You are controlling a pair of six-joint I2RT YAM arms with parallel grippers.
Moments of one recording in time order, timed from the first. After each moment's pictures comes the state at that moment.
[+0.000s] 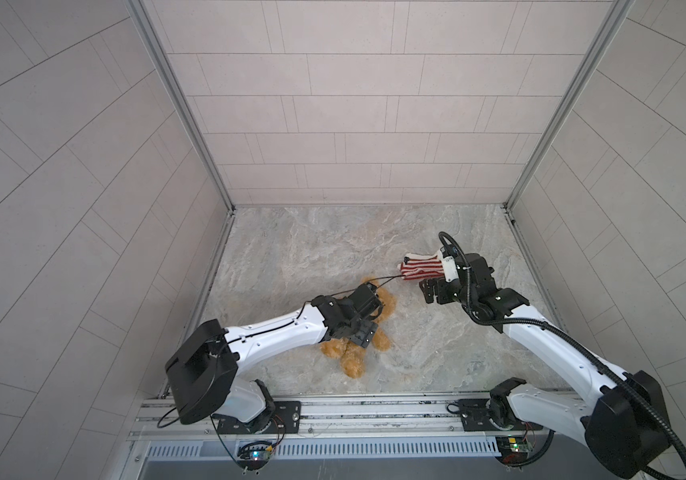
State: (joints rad) left arm -0.95 1.47 0.93 -0.64 -0.17 -0.34; right arm 0.37 1.14 0.76 -0.38 -0.01 0.19
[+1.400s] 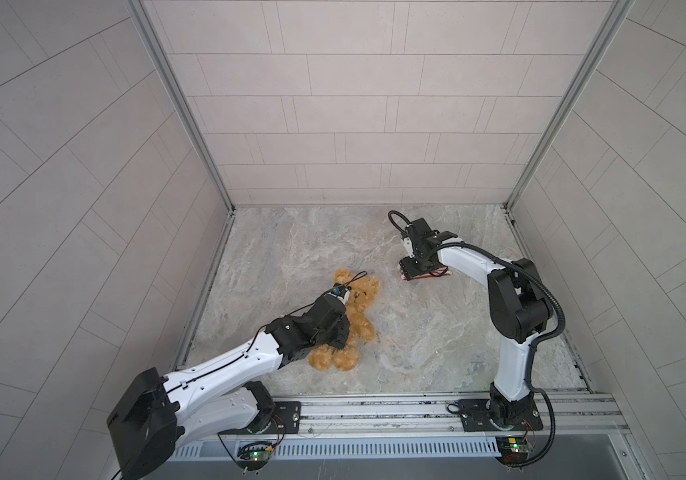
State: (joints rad) left arm -0.85 1.05 0.62 -0.45 -0.12 -0.43; right arm 0.37 1.97 1.45 -0.70 0.06 0.03
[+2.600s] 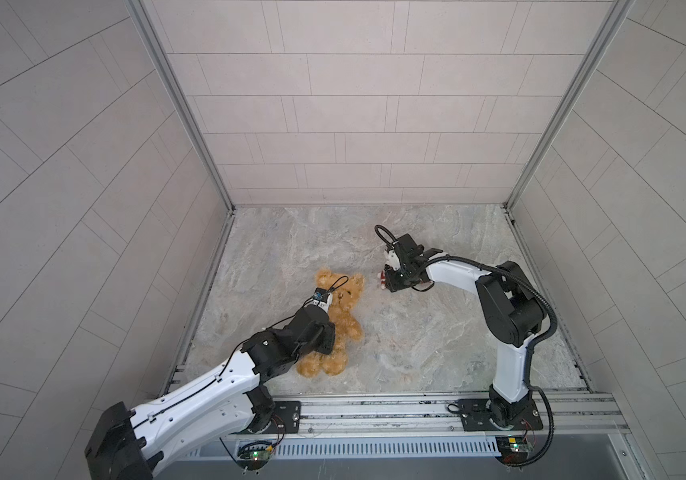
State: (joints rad) left arm -0.85 0.82 0.52 -0.50 -0.19 -0.47; right arm 0.48 1.93 1.29 -0.48 -0.13 0.22
